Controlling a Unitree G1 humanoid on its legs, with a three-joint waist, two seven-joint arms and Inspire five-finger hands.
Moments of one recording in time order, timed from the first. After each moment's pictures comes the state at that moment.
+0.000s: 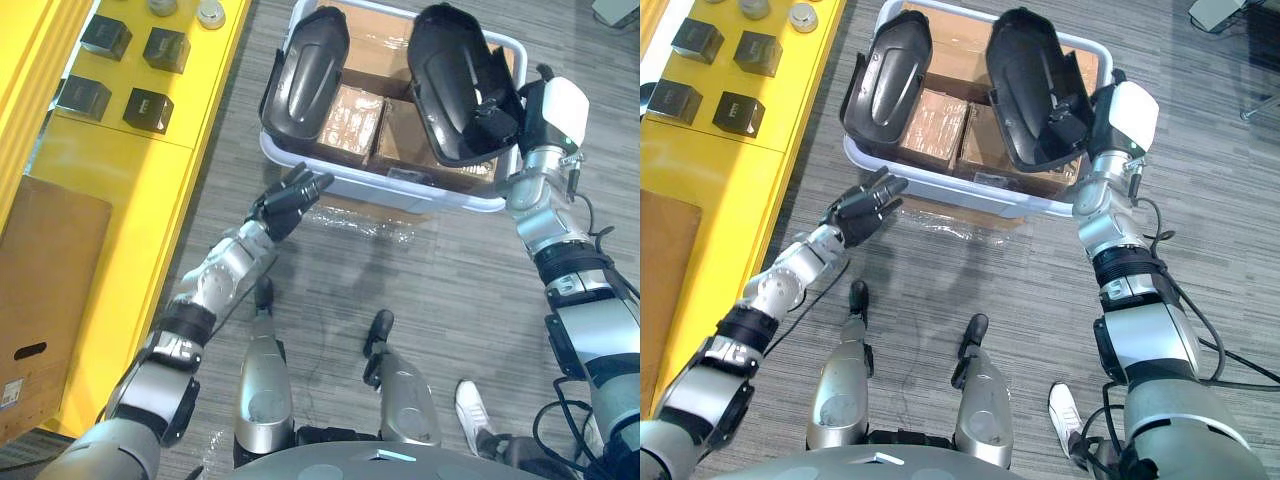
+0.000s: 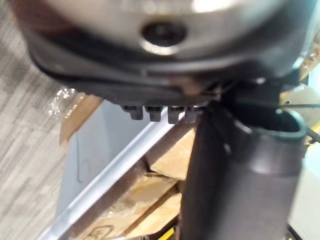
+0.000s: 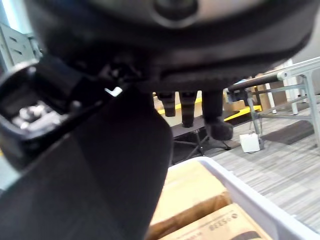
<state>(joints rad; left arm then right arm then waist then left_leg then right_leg) -0.60 0.37 -0.24 0.50 -1.17 0.21 -0.11 -0.91 -0.60 0.25 0.85 -0.42 0.01 -0.50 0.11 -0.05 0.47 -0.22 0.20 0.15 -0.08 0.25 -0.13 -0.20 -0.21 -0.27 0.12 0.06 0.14</state>
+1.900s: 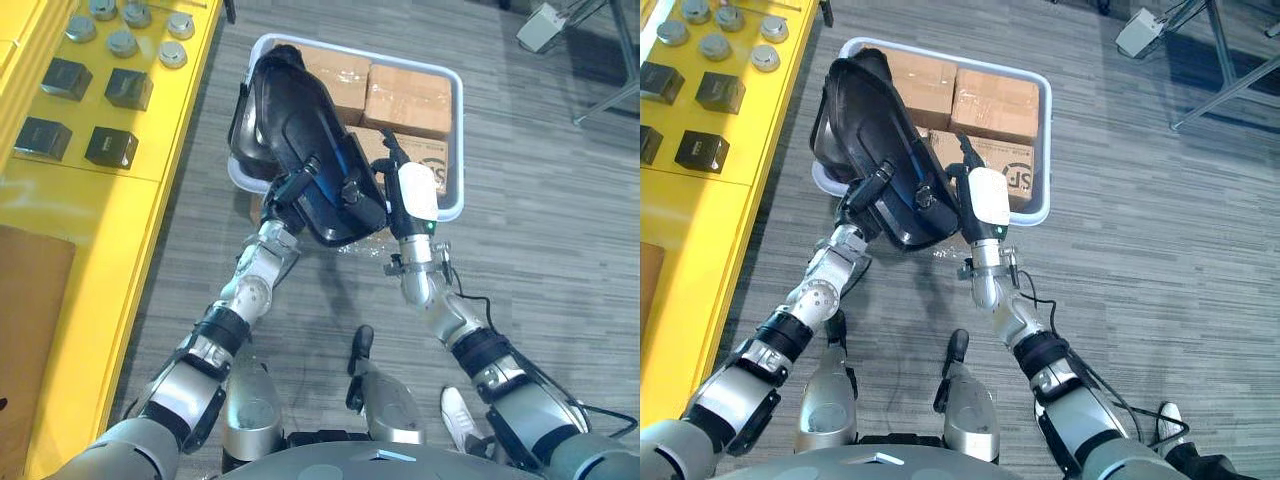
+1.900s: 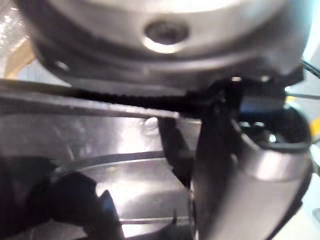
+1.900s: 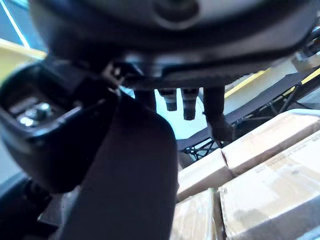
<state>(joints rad) -0.51 0.19 -0.38 0.46 -1.12 -0.25 0.03 -0.40 -0.28 0.43 0.41 -0.59 -0.24 -0.72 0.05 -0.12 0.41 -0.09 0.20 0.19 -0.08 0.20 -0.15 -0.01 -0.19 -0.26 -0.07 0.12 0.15</state>
